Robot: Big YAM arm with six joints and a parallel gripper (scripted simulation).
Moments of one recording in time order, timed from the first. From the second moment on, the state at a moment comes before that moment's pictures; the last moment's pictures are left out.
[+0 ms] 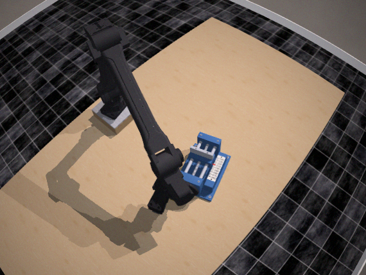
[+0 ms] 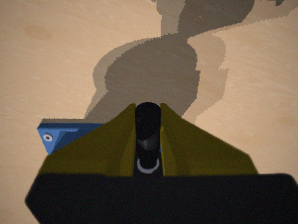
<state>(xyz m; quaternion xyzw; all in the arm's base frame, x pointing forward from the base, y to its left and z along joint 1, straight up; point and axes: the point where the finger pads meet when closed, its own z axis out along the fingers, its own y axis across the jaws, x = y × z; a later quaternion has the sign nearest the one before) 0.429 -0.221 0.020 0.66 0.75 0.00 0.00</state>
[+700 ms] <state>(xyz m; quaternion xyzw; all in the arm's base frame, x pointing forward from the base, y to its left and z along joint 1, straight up) 0.436 -0.220 0.007 0.66 0.75 0.00 0.01</state>
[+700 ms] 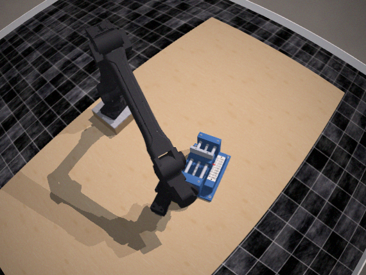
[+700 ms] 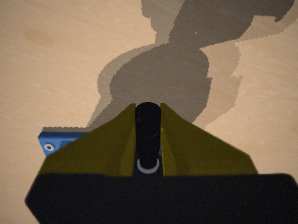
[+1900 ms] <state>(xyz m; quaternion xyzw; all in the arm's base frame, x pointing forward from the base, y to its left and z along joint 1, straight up) 0.462 -0.217 -0.004 0.66 0.75 0.00 0.00</state>
